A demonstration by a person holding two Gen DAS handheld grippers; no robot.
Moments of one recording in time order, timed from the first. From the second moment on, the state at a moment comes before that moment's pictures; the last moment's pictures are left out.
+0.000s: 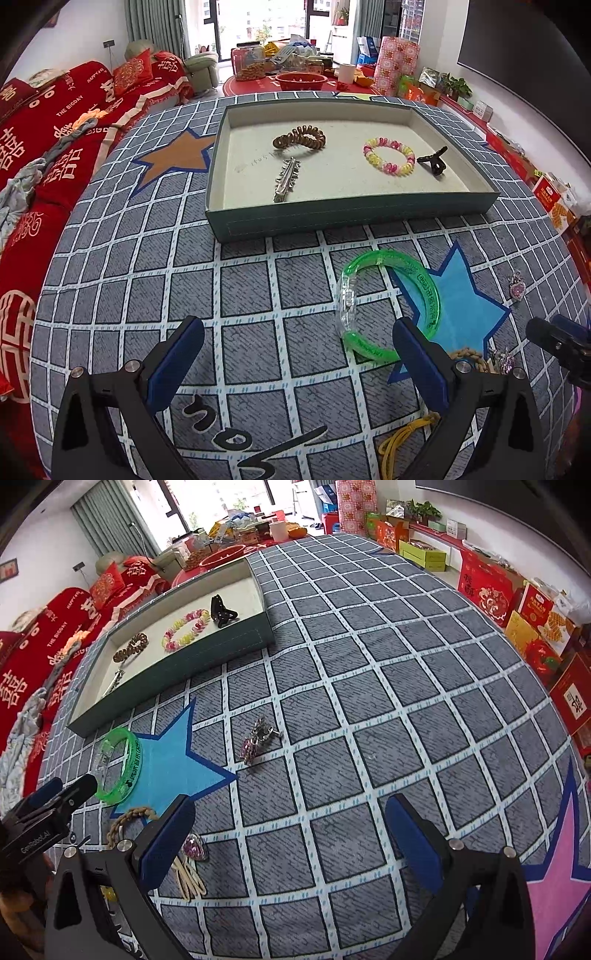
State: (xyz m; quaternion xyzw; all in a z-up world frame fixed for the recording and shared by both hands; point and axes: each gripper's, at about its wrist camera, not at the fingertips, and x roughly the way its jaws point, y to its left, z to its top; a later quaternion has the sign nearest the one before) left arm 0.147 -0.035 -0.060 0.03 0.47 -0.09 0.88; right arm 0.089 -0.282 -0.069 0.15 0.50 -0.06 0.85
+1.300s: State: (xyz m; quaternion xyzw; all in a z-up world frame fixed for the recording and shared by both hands) left arm 0.142 -0.045 -0.043 0.04 0.45 -0.16 0.88; right arm 0.104 -0.297 -0.059 0.19 0.47 0.01 0.86
